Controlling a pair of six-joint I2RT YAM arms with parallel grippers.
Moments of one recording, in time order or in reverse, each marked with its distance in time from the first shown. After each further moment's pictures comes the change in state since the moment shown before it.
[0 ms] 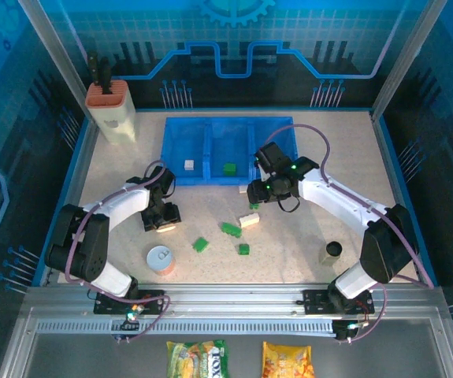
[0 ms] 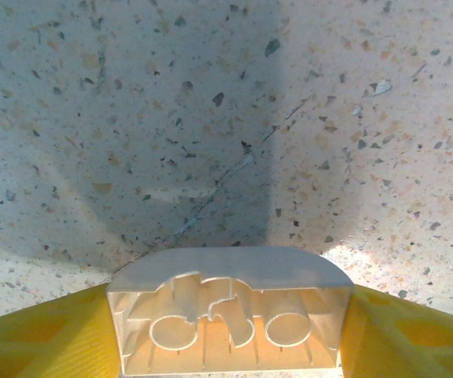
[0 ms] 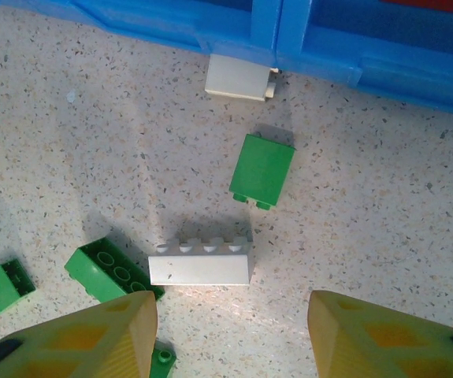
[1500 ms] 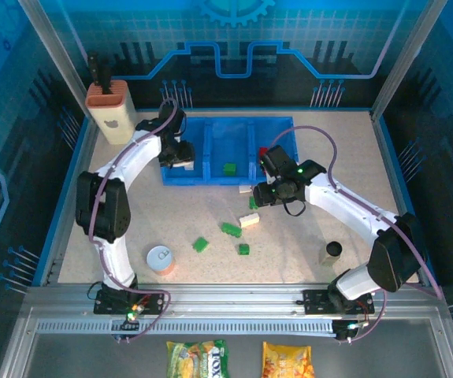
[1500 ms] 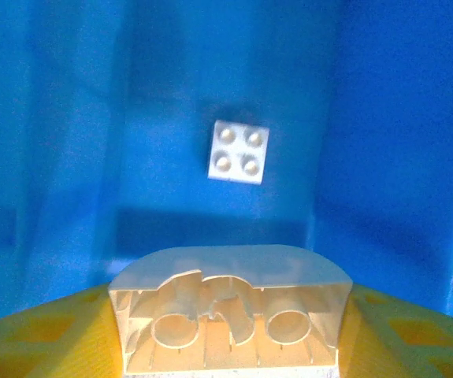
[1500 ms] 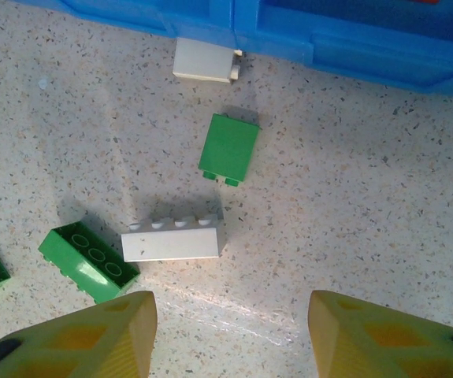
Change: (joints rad) left arm 0.026 0.387 0.799 -0.101 -0.015 0.164; right arm 0.001 -0.071 -0.037 -0.047 0.053 0.006
